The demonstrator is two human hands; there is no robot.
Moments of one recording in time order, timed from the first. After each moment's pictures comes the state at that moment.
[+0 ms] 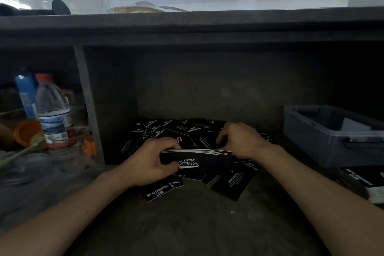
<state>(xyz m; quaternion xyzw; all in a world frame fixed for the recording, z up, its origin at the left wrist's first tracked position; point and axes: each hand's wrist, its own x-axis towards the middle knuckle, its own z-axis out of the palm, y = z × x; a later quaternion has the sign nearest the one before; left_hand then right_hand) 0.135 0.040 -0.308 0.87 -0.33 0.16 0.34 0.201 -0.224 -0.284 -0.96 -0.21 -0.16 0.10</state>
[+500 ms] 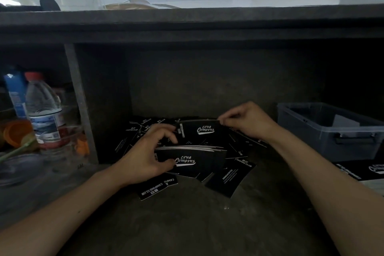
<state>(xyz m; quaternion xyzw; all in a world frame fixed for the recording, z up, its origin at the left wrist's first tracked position) 0.144 0.045 -0.313 0.87 -0.31 0.19 0.34 0.192 -0.251 -0.251 -0.88 -0.20 -0.14 0.40</state>
